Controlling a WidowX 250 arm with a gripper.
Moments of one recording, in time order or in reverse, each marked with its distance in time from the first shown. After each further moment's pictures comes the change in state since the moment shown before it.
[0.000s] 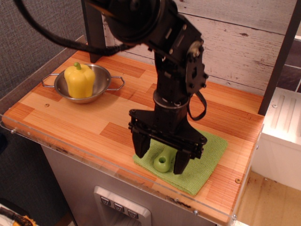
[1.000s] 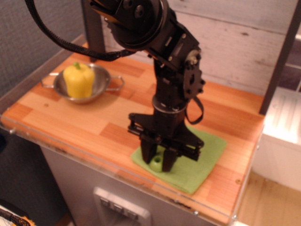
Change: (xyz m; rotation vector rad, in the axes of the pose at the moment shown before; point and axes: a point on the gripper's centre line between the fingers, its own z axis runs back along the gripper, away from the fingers) arm 0.004 0.004 -0.010 0.011 0.002 -0.003
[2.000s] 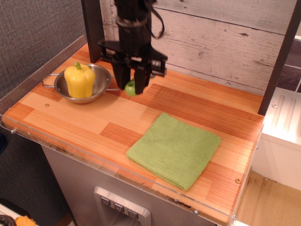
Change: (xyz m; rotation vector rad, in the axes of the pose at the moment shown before) arm 0.072 0.084 0.041 -0.027 -0.034 0.058
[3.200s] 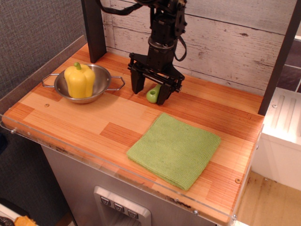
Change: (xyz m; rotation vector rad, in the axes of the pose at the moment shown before) arm 0.048 -0.008 -0.055 0.092 0.046 -0.112
